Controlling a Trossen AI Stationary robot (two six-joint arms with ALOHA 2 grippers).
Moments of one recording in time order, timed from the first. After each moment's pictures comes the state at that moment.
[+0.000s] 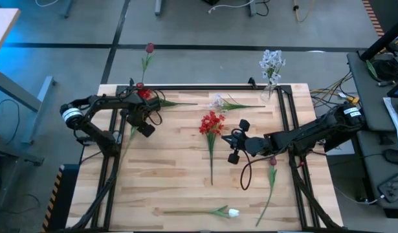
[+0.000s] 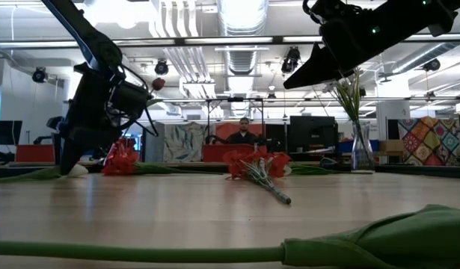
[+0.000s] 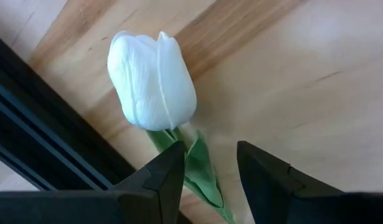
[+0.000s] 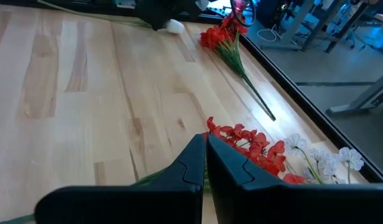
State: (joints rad) left arm 0.67 1.52 0.74 -1.01 -0.17 -0.29; right arm 0.23 1.35 0.62 0.21 0.59 0.05
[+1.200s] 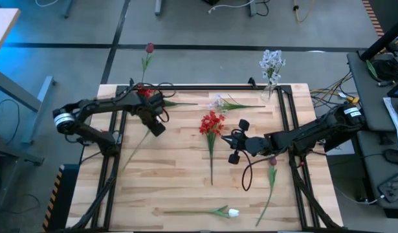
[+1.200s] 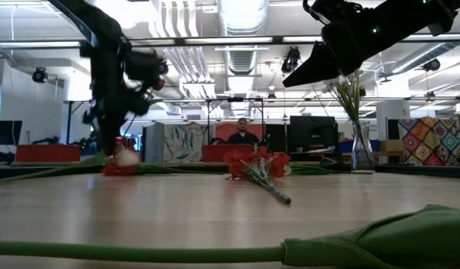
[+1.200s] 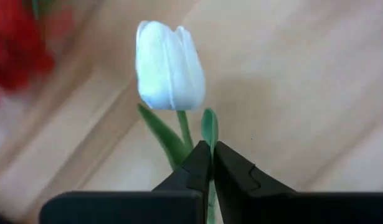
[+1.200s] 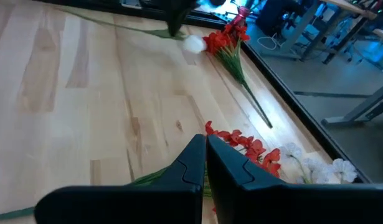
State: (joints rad) left arm 0.52 1.40 0.84 -0.86 0.02 -0.20; right arm 0.23 1.34 0.62 0.22 0.58 -0.01
